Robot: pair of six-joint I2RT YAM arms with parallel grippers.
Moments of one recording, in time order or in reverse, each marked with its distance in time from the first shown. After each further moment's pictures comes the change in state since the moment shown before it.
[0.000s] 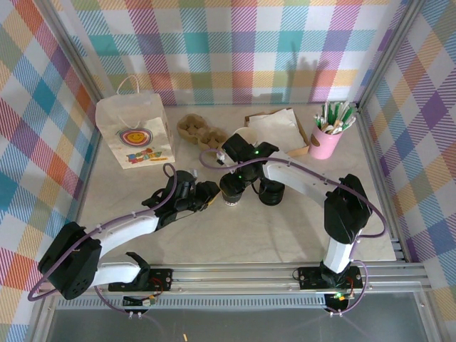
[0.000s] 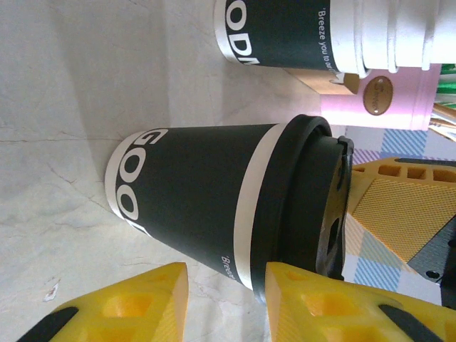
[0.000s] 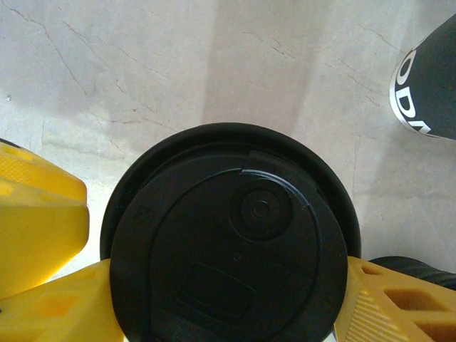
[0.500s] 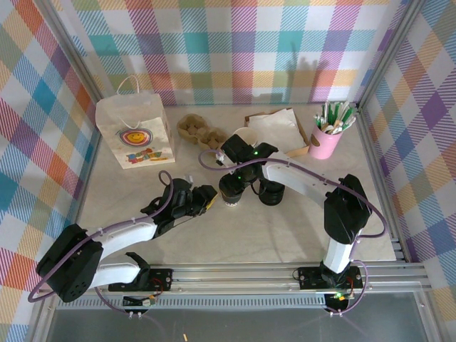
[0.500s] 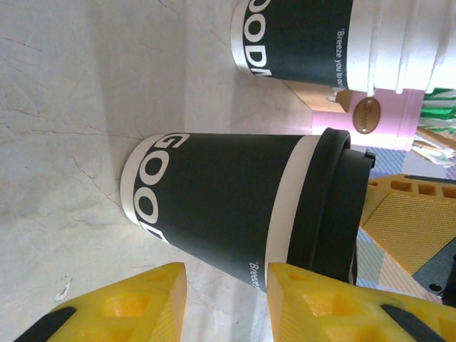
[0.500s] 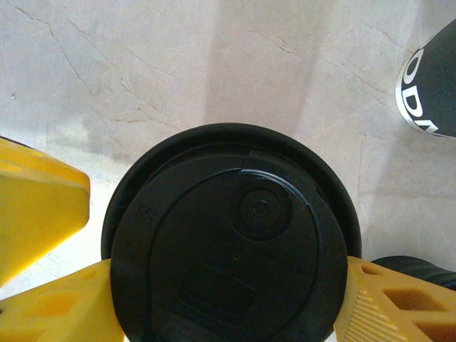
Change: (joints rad) left arm 0.000 -0.026 -0.124 0.157 -0.031 -0.097; right arm 0.008 0.000 0.000 0.000 0.002 0.008
